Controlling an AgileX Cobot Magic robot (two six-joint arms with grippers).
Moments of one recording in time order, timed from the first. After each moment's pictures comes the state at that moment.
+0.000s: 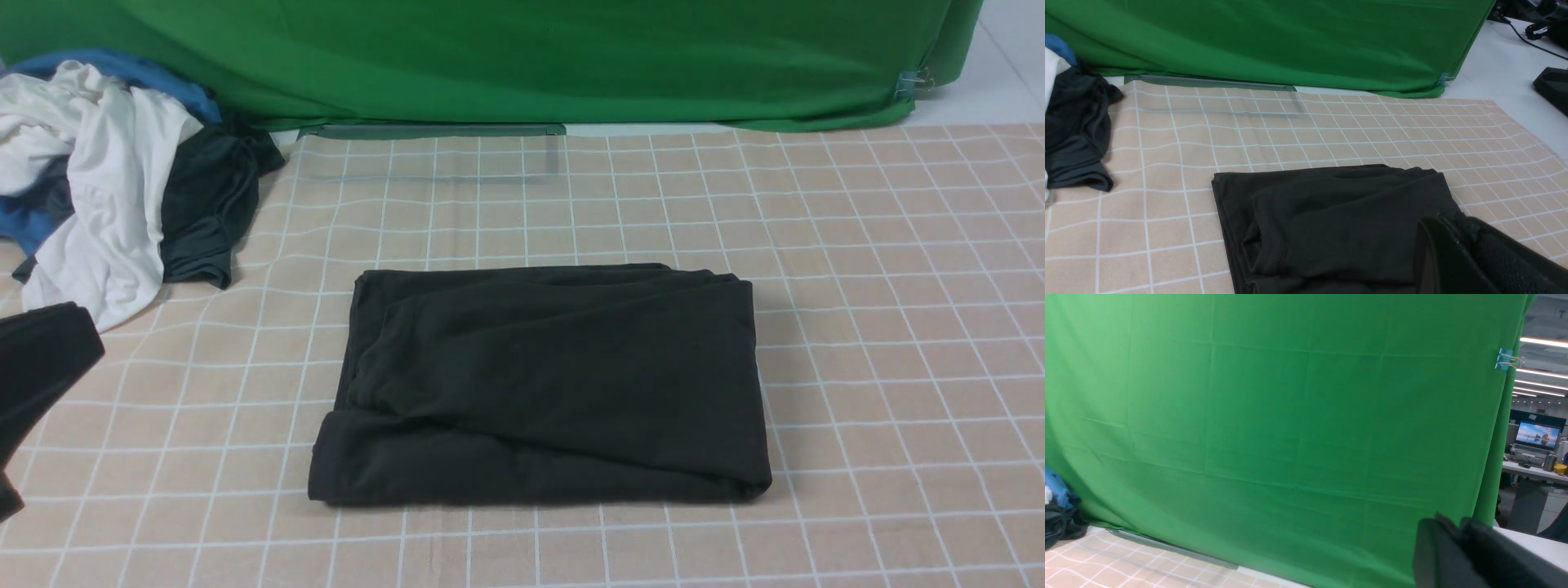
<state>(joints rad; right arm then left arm) 0.22 0.22 -0.32 0.09 -0.09 -0.24 -0.41 0.41 -0.65 -0.07 0.61 -0.20</state>
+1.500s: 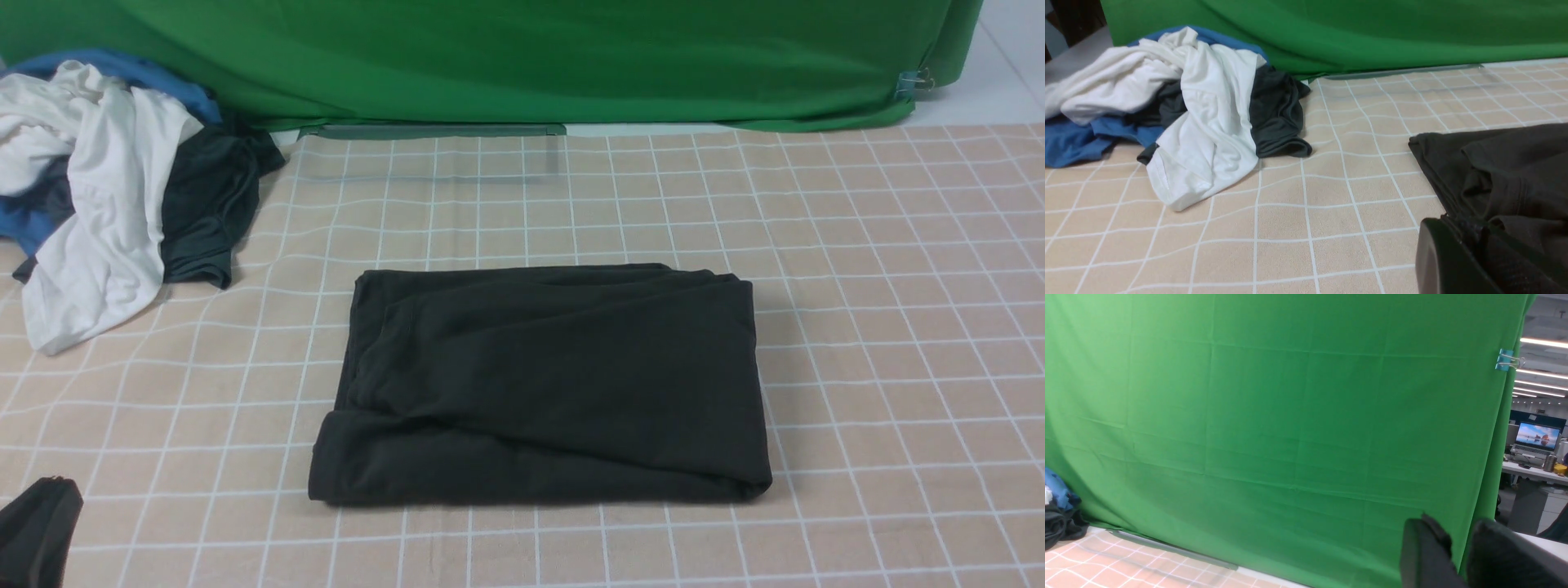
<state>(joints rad) 0.22 0.22 -0.32 0.09 -0.09 -0.24 -0.05 0.00 0.01 -0.04 0.24 0.13</state>
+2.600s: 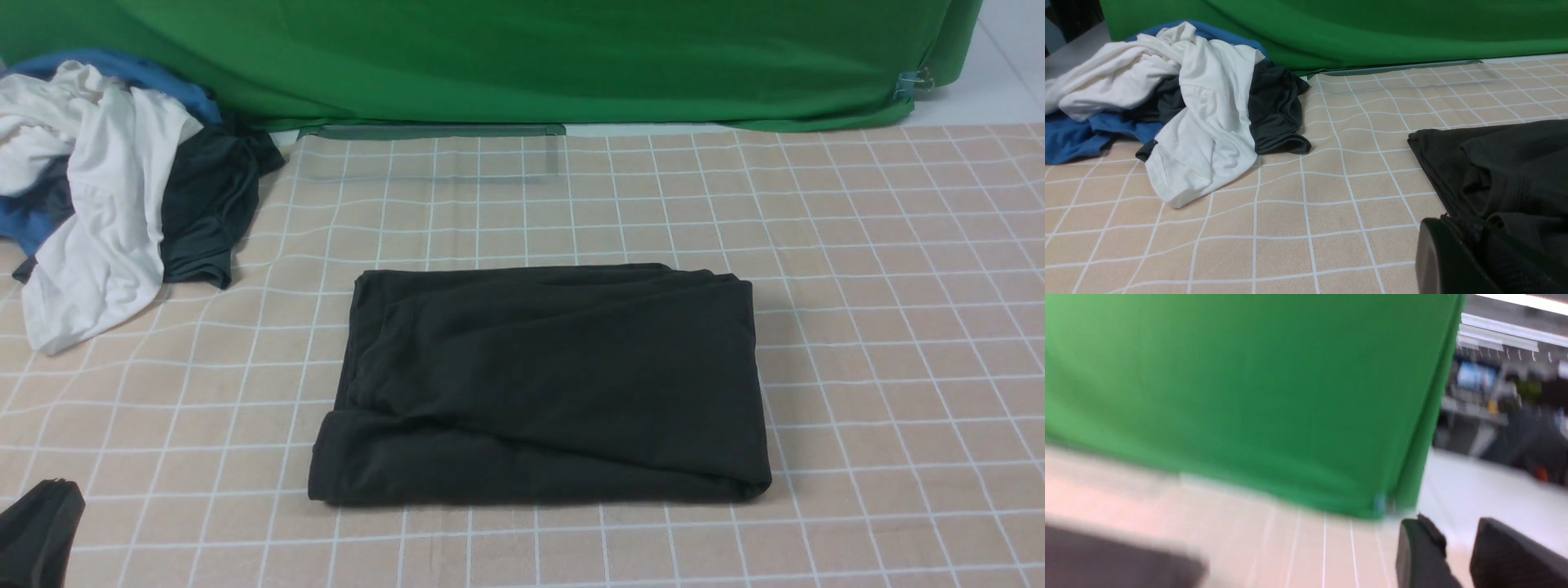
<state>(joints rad) 0.04 0.07 -0.16 0.09 0.08 -0.29 -0.05 0.00 0.01 -0.04 0.24 0.13</state>
